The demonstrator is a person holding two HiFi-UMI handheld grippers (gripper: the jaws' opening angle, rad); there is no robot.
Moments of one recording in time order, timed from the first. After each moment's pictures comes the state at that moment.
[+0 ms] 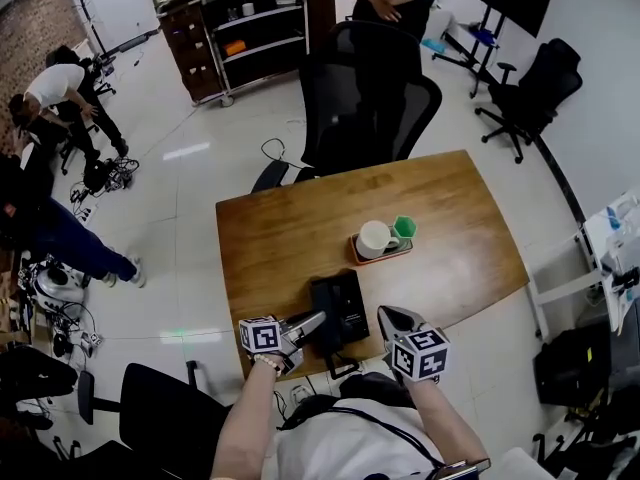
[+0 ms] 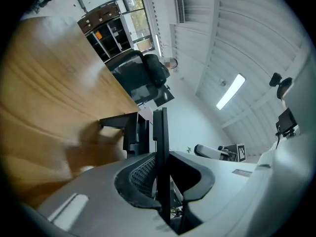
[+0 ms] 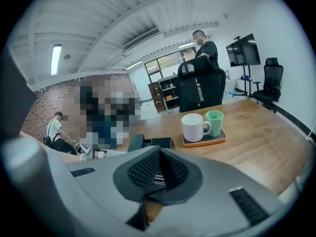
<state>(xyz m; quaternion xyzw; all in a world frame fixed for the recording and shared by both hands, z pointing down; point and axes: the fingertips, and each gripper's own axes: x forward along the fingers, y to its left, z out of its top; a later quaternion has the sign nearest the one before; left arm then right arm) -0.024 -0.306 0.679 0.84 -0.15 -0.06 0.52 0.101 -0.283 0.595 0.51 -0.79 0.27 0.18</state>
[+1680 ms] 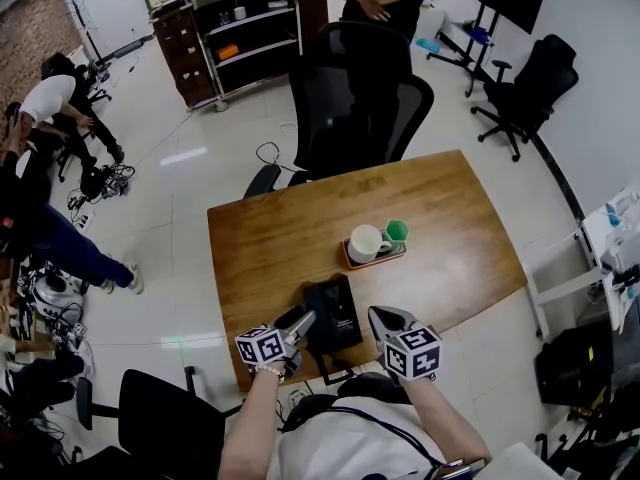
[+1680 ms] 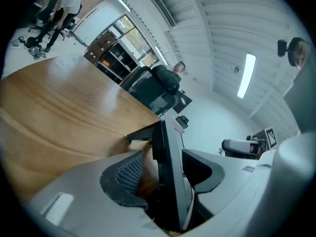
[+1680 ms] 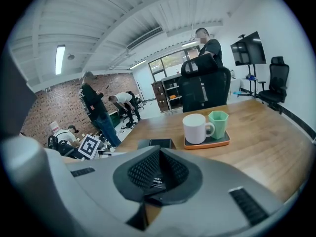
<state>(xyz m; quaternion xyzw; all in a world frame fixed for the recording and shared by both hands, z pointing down) -0.045 -0.333 0.713 0.83 -0.32 -0.02 0.45 0.100 -0.296 0.600 0.49 -0.81 0.27 0.18</state>
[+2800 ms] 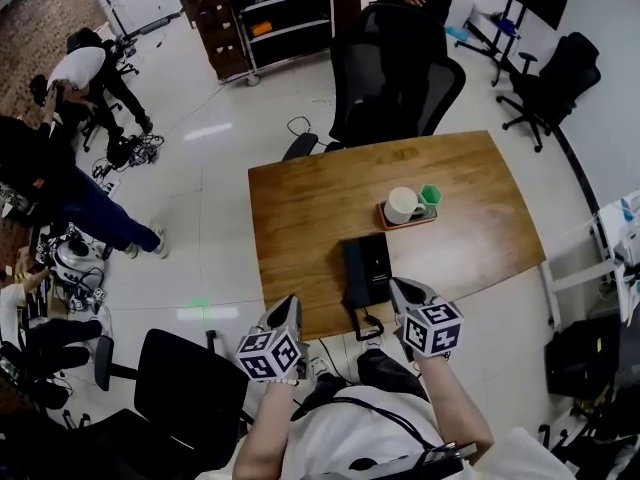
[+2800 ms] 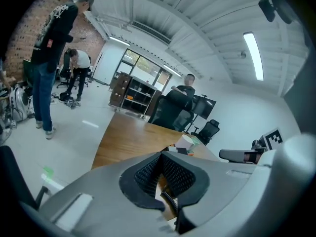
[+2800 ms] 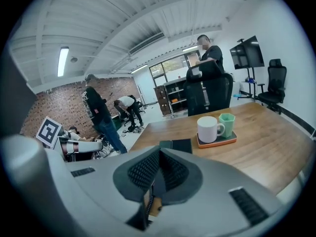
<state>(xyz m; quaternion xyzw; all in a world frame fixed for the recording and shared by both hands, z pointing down) -0.167 -0.240 0.588 0.77 -0.54 0.04 0.34 0.051 -0.255 0.566 0.50 -0.81 0.26 0.16</state>
